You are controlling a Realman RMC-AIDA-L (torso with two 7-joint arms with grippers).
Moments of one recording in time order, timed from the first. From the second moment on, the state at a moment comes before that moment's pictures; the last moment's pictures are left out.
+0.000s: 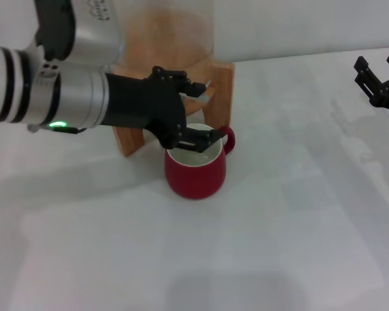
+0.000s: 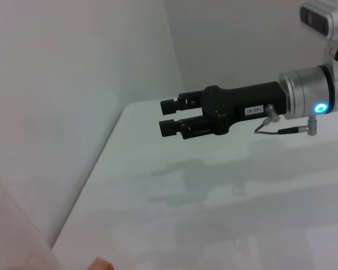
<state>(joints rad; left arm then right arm) -0.67 -2.08 1.45 1.27 -1.11 -1.23 1.32 0.40 2.03 -1.52 -0.16 0.03 -1.18 0.41</state>
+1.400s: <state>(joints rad) -0.58 -2.08 1.43 1.31 -1.12 -1.25 1.28 0.39 2.03 -1.53 -0.17 0.03 -1.20 0.45</state>
